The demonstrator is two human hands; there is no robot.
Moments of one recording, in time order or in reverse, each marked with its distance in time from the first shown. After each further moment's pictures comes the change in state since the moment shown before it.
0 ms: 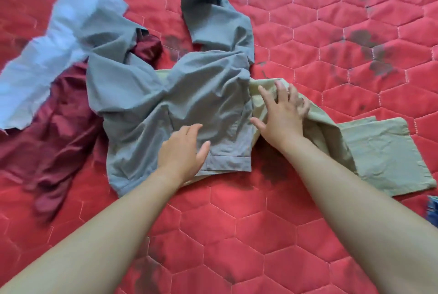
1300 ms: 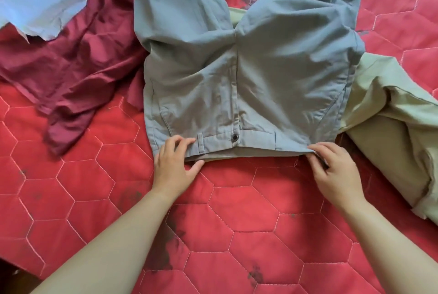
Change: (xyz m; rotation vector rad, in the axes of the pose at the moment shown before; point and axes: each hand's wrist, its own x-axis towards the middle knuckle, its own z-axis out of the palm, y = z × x) left_hand -0.085 -0.146 0.130 -0.251 0.185 -0.304; right_hand -0.092 0.018 0.115 0.291 0.035 -0.202
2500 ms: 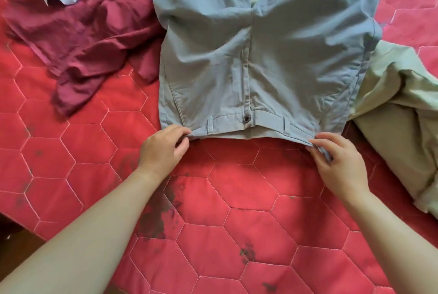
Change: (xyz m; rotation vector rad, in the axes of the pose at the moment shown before) left_hand -0.032 -0.015 -0.014 0.003 0.133 0.111; right_hand -0.015 0.004 -0.001 -0.023 0.010 -0.117
